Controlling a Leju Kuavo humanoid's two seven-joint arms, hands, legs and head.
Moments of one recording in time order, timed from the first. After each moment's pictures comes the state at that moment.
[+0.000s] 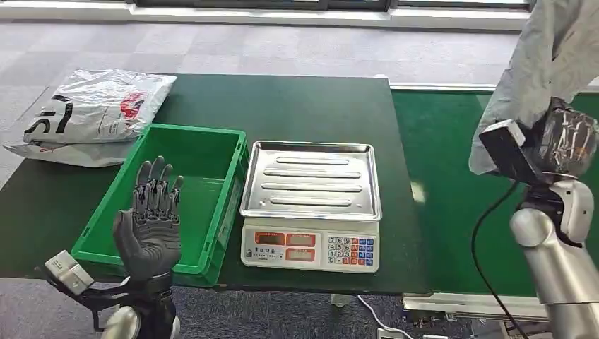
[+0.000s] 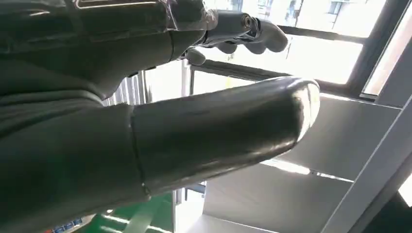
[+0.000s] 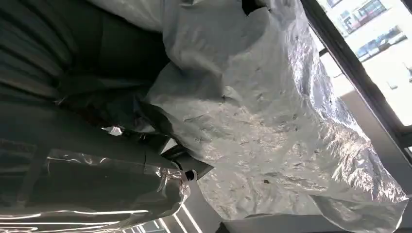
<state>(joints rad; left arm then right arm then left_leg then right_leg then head) 0.10 -0.16 -0.11 -1.81 0.27 -0.12 -0.46 -0.51 -0.43 0.11 -1.28 0.70 -0.45 -0.08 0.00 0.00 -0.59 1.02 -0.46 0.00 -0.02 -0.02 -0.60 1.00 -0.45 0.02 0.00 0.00</state>
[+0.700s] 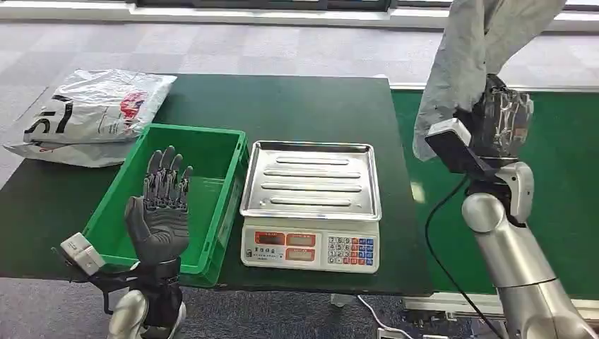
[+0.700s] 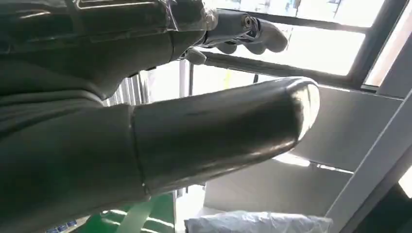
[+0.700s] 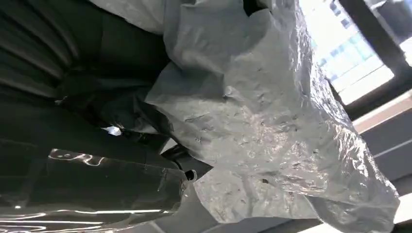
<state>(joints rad) 0.01 -0.15 -0.11 -1.72 0.28 -0.15 -0.47 -0.60 -0.24 0.23 -1.29 0.67 -0.42 -0.28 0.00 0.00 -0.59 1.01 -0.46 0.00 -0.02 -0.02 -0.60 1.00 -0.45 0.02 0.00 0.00</state>
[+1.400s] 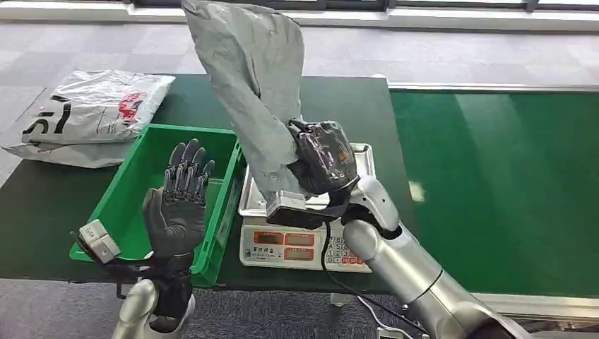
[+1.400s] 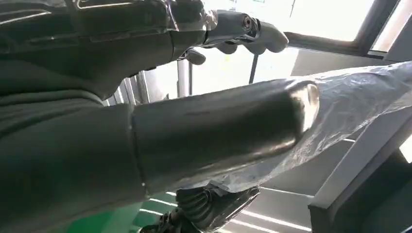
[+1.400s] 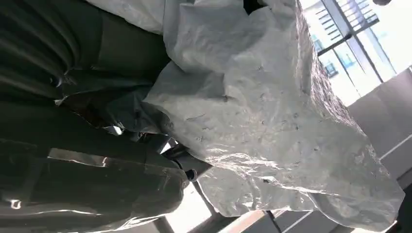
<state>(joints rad) -0.05 -0.13 -0.19 -1.67 0.33 -0.18 -0.45 -0.66 0.05 0.66 -1.19 0.65 -0.31 -0.37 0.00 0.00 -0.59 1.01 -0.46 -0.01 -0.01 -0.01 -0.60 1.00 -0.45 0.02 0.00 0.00</state>
